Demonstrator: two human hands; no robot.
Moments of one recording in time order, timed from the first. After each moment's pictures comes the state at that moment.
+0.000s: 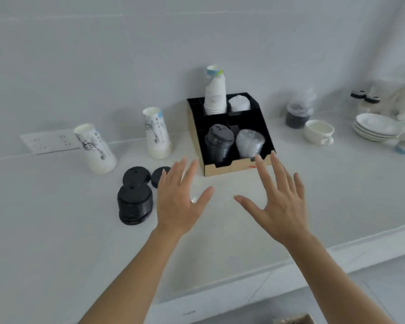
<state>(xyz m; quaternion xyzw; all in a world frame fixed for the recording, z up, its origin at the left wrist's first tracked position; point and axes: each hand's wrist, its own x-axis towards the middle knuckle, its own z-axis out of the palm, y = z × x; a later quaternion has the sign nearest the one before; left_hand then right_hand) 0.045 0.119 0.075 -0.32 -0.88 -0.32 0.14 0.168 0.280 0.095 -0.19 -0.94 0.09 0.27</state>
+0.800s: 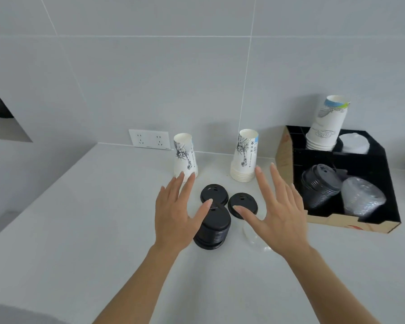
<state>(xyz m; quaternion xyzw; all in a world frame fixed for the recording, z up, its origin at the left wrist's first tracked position) -0.044 -0.024 0.074 -0.12 -0.92 -0.29 0.22 -0.003 0.176 0.098 0.01 -0.94 0.15 0.30</state>
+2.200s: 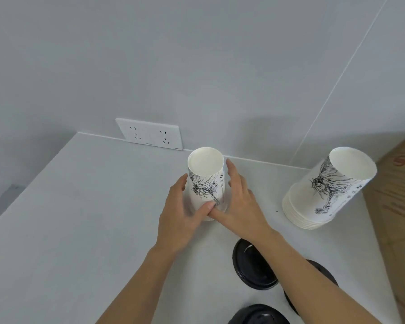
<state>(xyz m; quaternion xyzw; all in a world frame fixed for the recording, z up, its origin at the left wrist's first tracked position) -0.269 -0.060 -0.005 0.03 -0.85 -0.53 0.02 -0.285 0.090 -0.003 0.07 -0.90 0.42 0.00</state>
